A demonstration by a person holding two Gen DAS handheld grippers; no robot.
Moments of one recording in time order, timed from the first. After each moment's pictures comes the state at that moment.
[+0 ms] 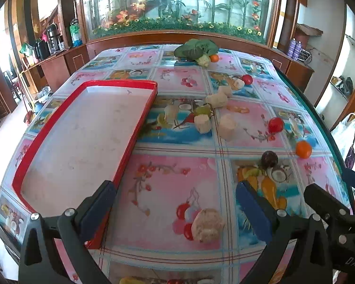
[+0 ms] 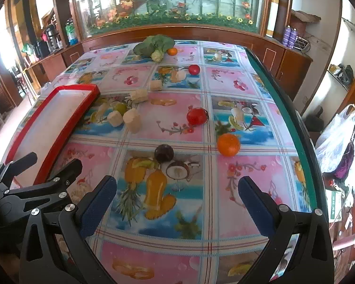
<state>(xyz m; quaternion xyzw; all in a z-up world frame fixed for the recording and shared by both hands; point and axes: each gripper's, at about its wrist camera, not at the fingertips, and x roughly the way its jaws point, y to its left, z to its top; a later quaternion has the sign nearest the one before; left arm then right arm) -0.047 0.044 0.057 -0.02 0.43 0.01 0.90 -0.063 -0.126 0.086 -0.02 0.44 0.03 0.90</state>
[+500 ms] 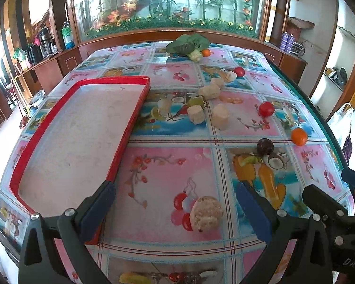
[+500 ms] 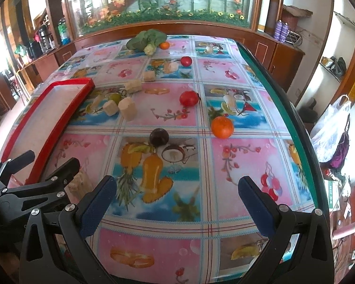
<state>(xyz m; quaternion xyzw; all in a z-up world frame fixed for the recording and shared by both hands) -0.055 0.041 0.051 0.00 0.43 -0.02 0.90 -0.080 -0.127 0.077 -0.01 0.45 0.01 0.89</state>
